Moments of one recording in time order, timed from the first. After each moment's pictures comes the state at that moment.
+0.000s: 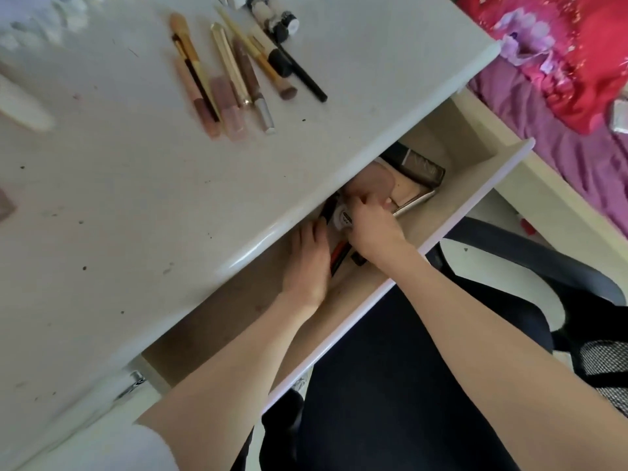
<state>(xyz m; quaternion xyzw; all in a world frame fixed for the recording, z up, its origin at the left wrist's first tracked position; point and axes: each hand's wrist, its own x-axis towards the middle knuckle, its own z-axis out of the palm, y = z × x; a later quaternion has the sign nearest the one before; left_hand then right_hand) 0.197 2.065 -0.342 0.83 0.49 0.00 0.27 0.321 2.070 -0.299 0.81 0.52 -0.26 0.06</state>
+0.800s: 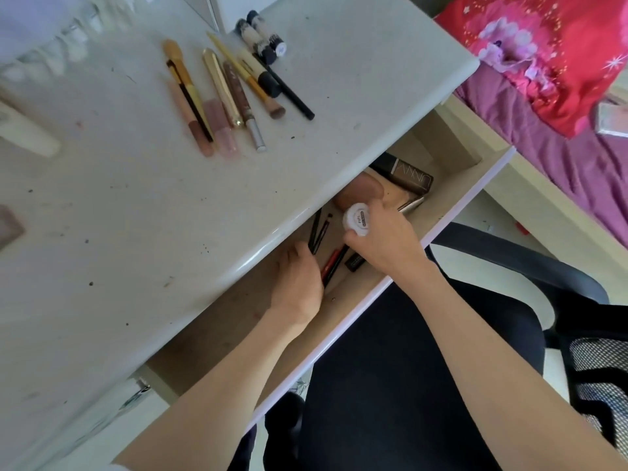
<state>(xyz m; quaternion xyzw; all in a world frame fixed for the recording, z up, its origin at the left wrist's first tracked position) 0.192 2.061 -0.311 0.77 0.54 -0.04 0.34 0.336 2.049 -0.267 0.84 0.46 -0.26 -0.08</state>
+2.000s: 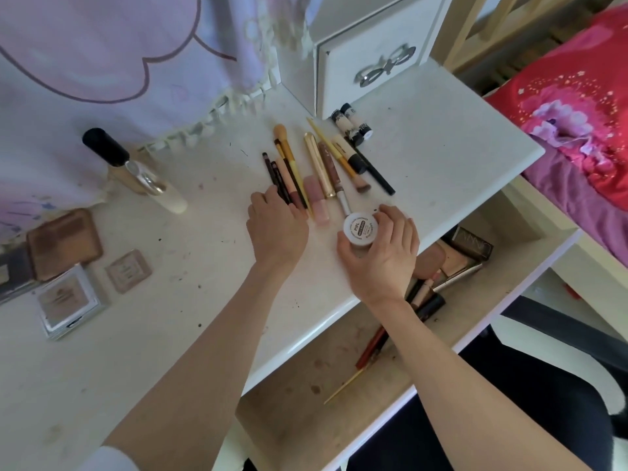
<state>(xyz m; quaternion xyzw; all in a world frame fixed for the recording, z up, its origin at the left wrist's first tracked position) 0.140 2.221 -0.219 0.69 0.67 0.12 0.25 0.248 2.134 -0.266 0.82 0.48 0.03 -0.30</state>
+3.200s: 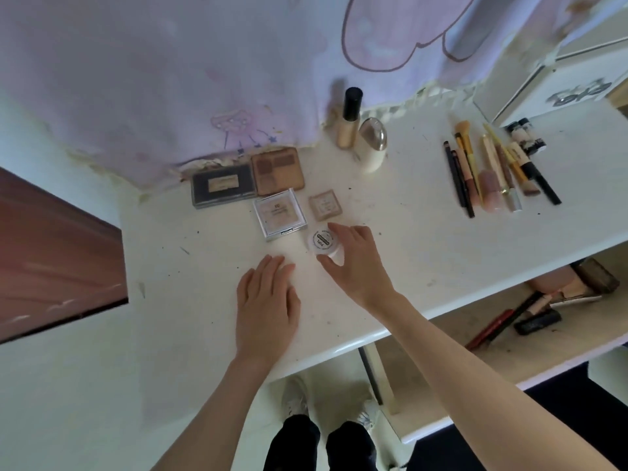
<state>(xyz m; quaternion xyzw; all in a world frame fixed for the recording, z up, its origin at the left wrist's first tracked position) -0.164 2.081 -0.243 0.75 0.65 0.11 0.09 -0.003 2.136 -0.230 0.63 0.69 -0.26 -0.24</state>
